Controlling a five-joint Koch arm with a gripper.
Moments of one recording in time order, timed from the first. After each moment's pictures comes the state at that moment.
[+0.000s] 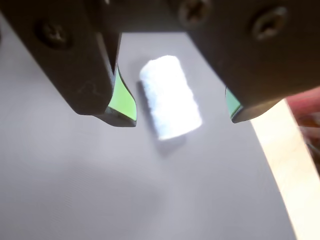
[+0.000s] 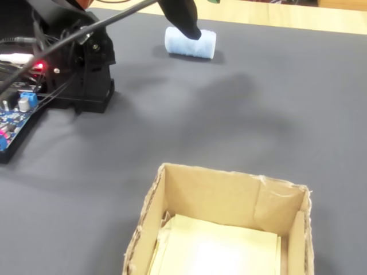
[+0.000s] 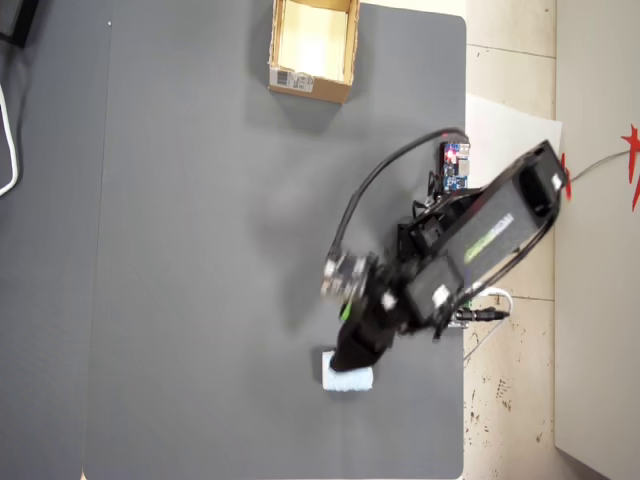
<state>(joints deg) -39.6 116.5 126.7 50.8 121.0</state>
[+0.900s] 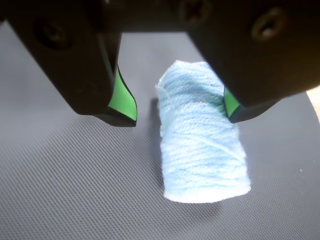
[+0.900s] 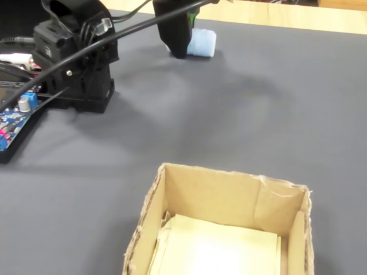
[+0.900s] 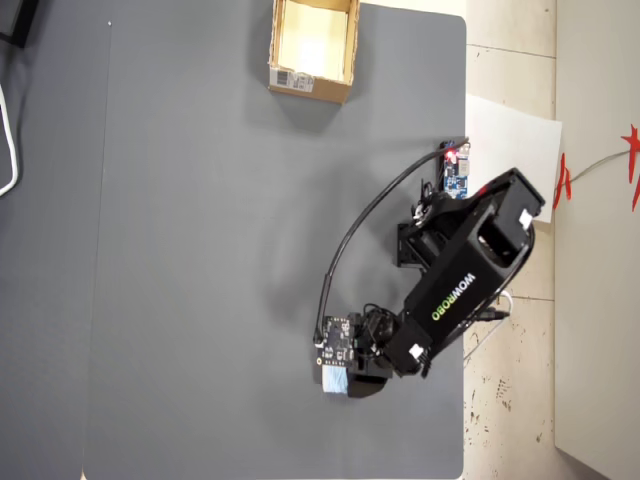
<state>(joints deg) -51.8 99.7 131.0 42.0 124.3</state>
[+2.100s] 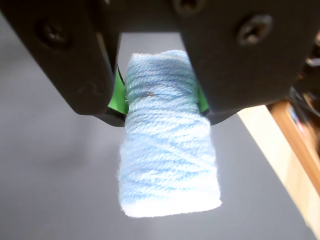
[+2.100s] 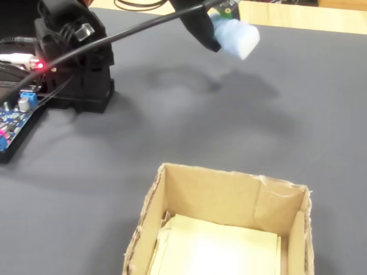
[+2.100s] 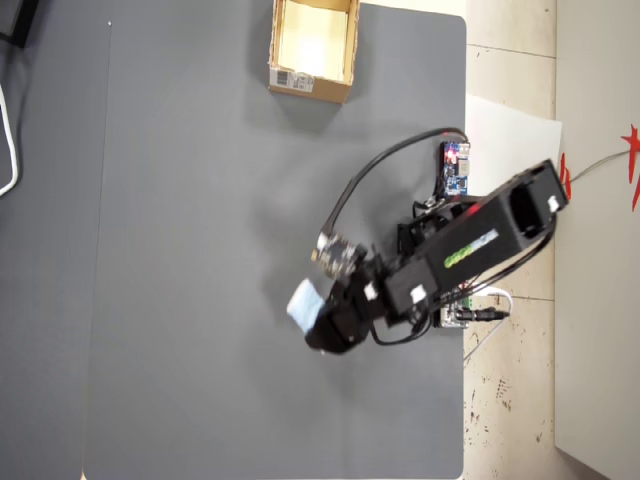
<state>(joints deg) -25.4 119.1 136.9 33.2 105.0</state>
